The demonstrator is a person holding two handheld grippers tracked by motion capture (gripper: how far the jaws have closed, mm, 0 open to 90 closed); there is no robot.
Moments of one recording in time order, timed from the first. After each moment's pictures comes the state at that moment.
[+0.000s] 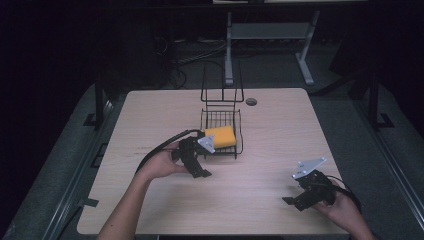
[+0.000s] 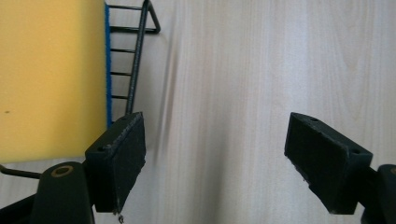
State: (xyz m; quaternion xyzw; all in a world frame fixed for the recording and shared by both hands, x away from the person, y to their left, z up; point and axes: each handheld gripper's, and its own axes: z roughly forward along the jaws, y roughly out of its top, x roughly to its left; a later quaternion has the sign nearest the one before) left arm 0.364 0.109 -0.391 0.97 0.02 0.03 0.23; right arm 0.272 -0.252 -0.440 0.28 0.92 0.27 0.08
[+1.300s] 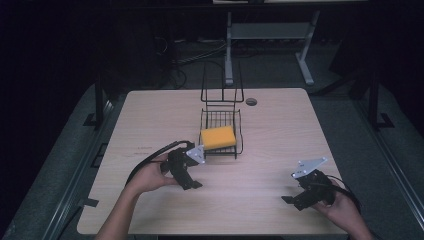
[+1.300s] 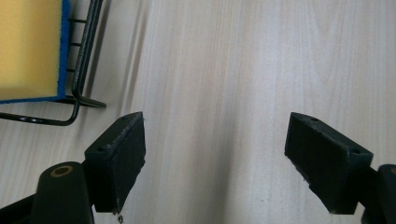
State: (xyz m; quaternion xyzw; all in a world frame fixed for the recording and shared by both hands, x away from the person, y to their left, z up) left arm 0.338 0.134 -0.399 0.97 0.04 0.02 0.22; right arm 0.270 -0.250 -0.435 0.28 0.91 0.28 0.09
